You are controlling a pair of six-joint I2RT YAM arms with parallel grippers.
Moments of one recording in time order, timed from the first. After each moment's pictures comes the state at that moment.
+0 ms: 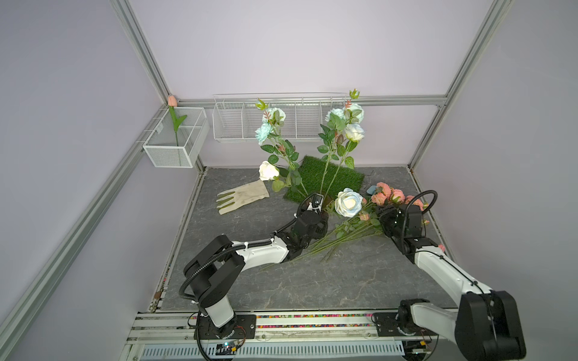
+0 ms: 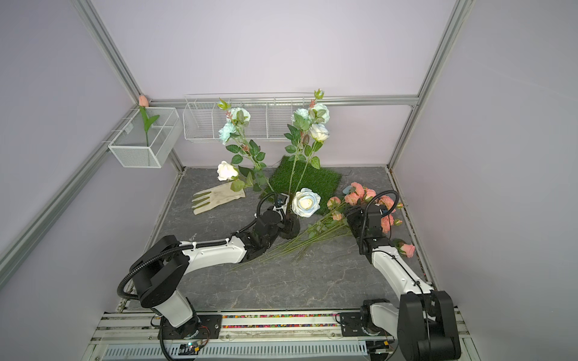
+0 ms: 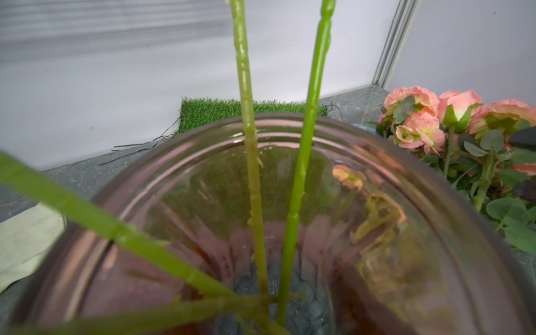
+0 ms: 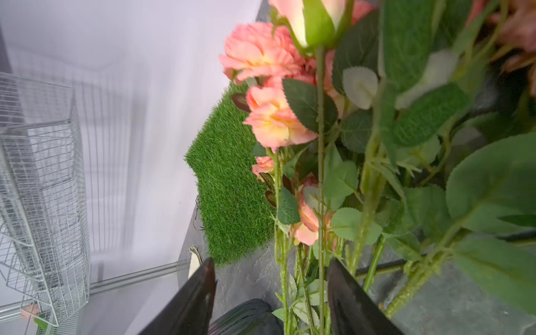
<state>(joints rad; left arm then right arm) -0.95 1.70 0.93 0.42 -0.42 -0.13 0.09 1.12 0.59 0.02 -0.03 1.14</state>
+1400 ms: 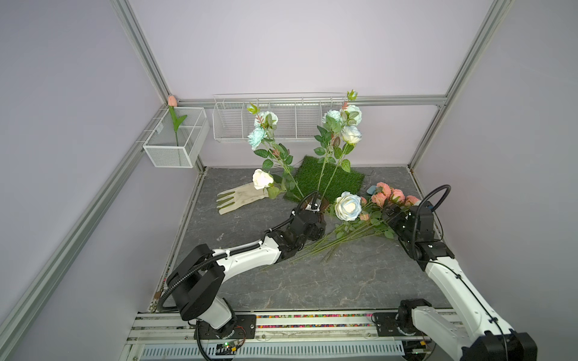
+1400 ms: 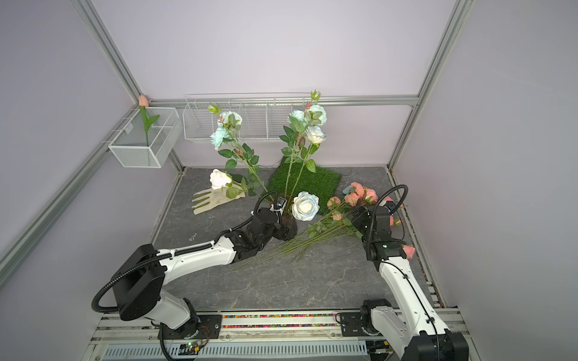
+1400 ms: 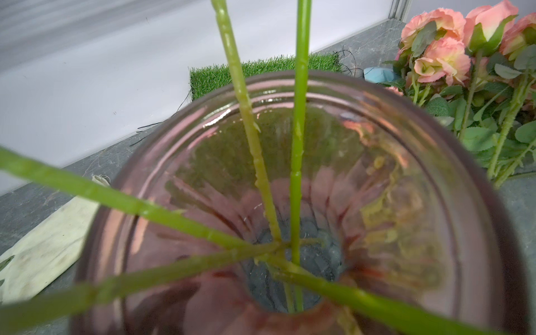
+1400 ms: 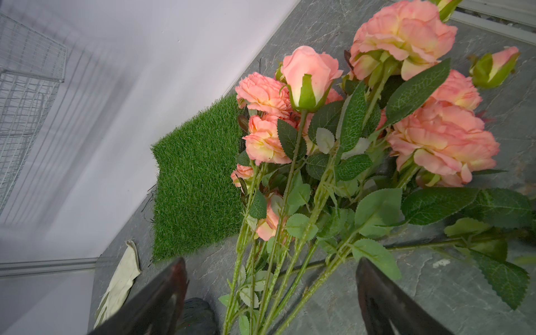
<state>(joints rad) -0.96 1.55 0.94 0.09 -0.43 -0.07 0.08 0.95 0.65 -0.27 0.09 0.83</state>
